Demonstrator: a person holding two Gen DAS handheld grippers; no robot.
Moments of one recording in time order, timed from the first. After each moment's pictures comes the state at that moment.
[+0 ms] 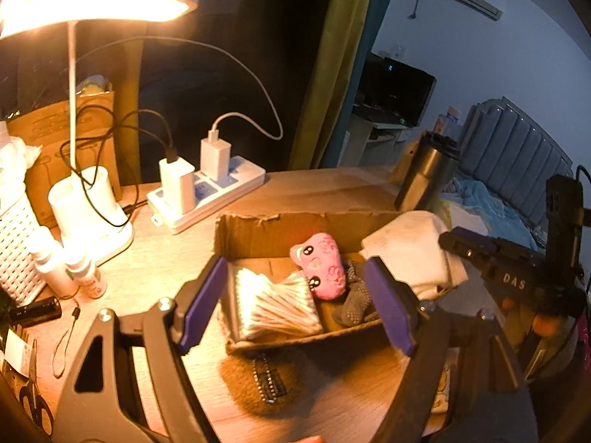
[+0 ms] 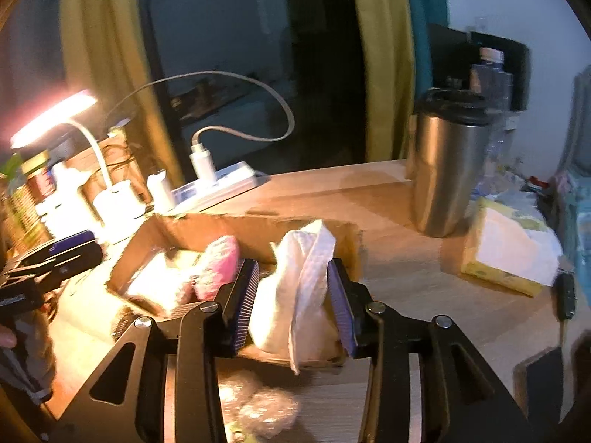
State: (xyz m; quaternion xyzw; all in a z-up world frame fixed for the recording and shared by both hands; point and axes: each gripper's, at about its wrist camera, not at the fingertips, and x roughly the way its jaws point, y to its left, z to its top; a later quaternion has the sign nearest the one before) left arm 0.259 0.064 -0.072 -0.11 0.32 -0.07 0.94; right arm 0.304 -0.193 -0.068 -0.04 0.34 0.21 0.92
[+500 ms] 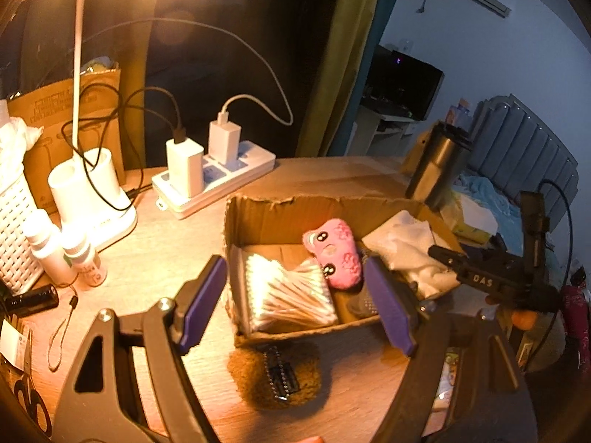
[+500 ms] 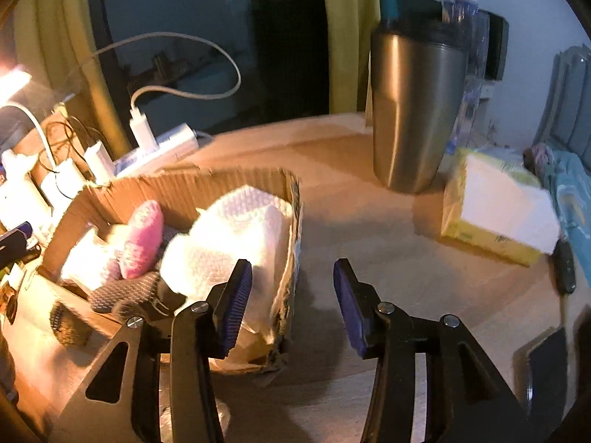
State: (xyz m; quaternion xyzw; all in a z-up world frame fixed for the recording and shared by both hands) left arm 0.263 0.069 -0.089 -0.12 0.34 -0.06 0.93; right arm 0.340 -0.209 -0.121 -0.05 0.40 0.15 0.90
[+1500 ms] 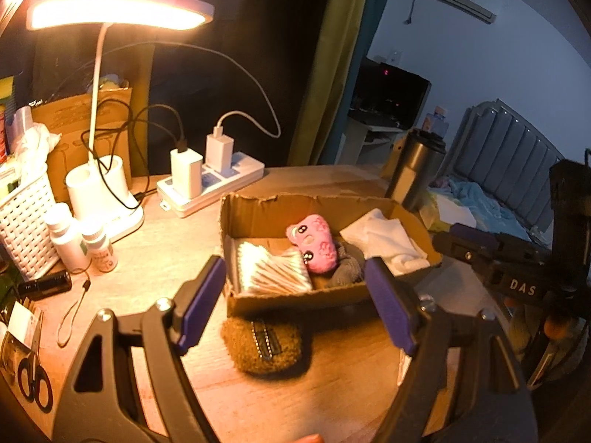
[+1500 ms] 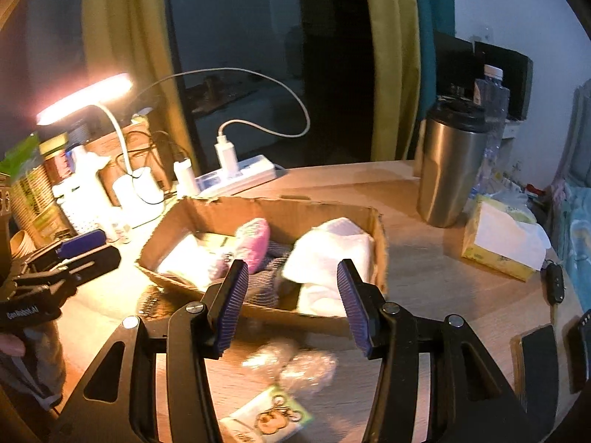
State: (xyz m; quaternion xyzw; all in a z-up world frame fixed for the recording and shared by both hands) left arm 0.217 0.064 -0.072 -0.11 0.31 -0.07 0.94; right arm 0.255 -0.166 -0.055 -0.06 0.34 0.23 0.91
